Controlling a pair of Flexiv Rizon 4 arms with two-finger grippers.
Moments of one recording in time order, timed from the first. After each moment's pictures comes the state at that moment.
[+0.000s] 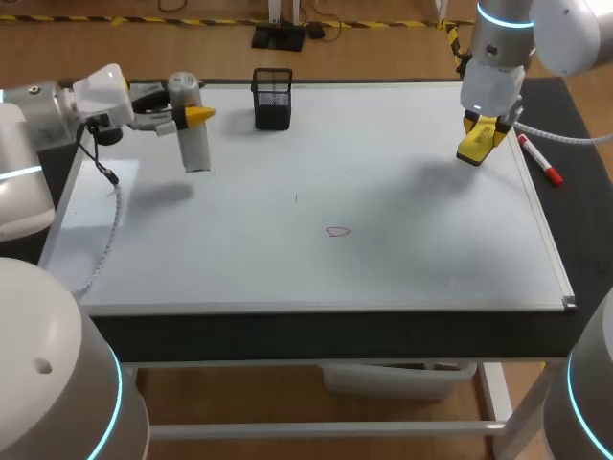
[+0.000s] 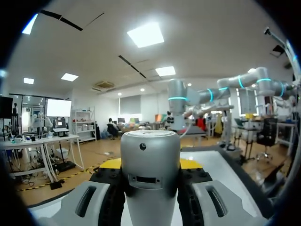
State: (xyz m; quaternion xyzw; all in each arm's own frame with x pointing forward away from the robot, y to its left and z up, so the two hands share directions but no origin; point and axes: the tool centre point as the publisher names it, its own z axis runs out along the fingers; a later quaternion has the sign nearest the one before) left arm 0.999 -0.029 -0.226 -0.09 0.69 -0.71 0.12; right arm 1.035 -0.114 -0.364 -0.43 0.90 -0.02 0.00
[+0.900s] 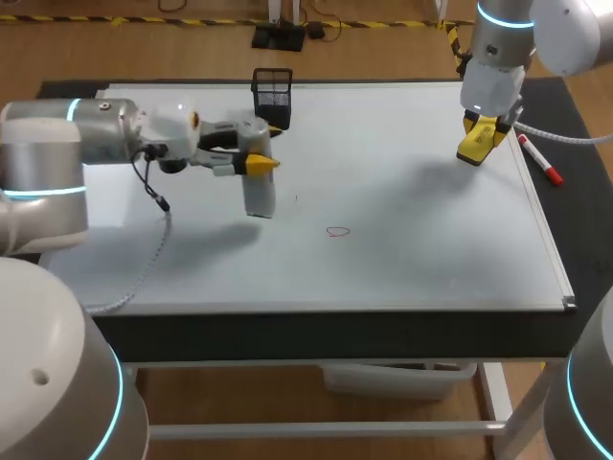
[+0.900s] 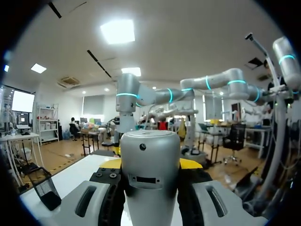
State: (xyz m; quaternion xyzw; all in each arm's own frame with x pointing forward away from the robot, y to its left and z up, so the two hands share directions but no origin) left arm 0.892 -0.148 -0.237 0.02 0.69 -0.73 -0.02; right arm 1.035 -0.114 -0.364 -0.43 0.90 -0.02 0.00
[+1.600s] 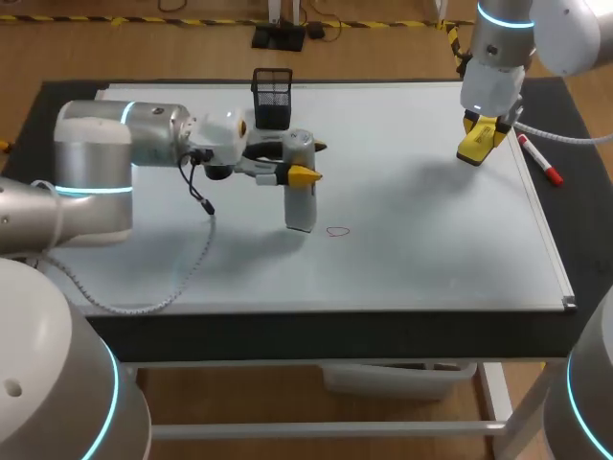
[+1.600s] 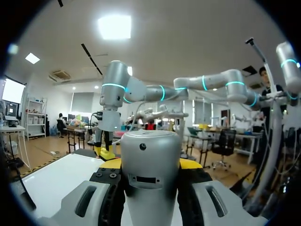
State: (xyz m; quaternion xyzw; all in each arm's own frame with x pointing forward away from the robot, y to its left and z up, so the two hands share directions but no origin) left arm 0.876 -0.214 -0.249 0.04 0.68 -0.73 -0.08; right arm 1.035 -0.114 -0.364 -0.43 0.90 -0.02 0.00
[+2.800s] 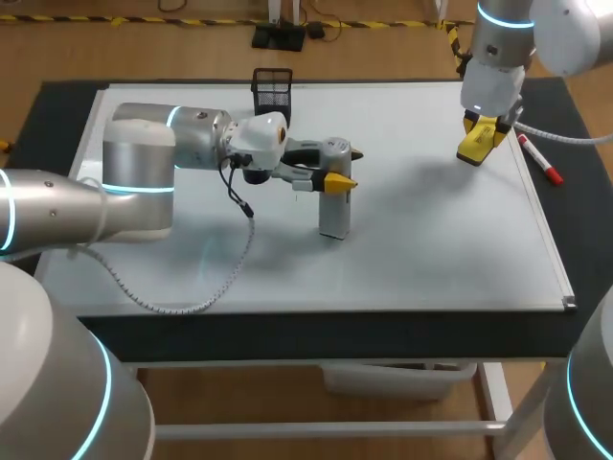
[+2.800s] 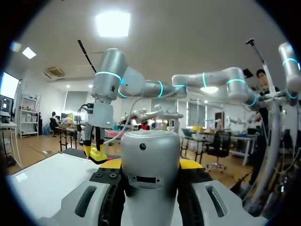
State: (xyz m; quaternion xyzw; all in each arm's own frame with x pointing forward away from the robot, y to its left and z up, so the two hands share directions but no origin) left arm 0.875 -0.270 -0.267 0.05 0.67 -0.73 -0.11; right arm 1.035 -0.114 -0.364 -0.43 0.90 -0.02 0.00
